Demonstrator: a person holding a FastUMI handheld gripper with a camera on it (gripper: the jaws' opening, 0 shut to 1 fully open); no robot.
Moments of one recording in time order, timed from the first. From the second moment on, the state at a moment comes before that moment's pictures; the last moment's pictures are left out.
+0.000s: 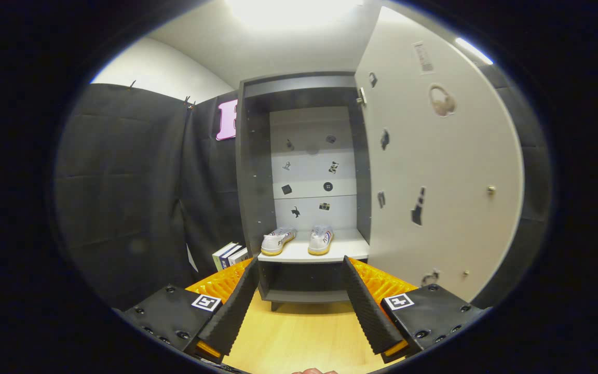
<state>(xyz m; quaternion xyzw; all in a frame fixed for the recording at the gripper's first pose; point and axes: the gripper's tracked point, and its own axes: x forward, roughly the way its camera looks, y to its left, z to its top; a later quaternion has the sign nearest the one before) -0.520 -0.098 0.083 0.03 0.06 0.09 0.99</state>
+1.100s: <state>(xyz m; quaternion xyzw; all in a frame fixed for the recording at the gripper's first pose) -0.475 -0.378 0.069 0.04 0.10 0.02 0.99</state>
